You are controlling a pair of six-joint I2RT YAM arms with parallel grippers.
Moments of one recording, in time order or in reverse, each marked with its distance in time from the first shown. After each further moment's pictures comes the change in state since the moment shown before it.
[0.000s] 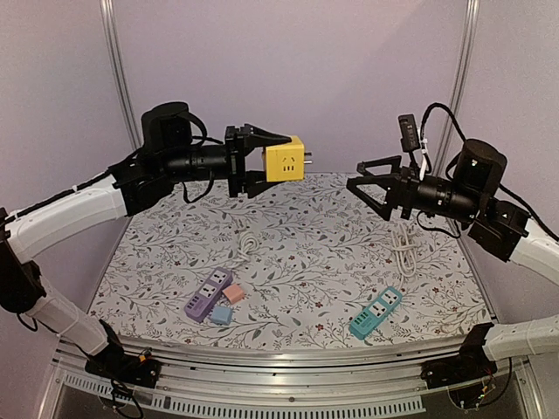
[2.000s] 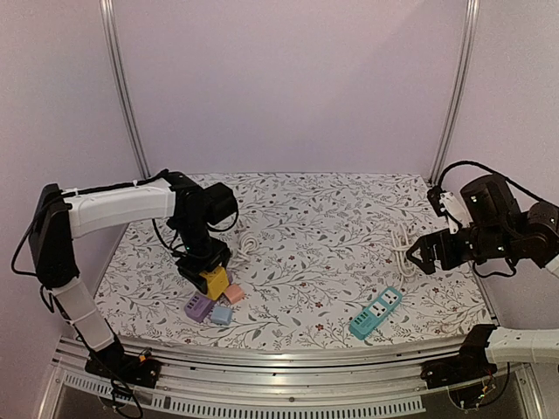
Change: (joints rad) left arm 0.045 0.270 0.011 -1.323 -0.529 -0.062; right arm 0.000 -0.187 0.085 -1.154 0.628 0.041
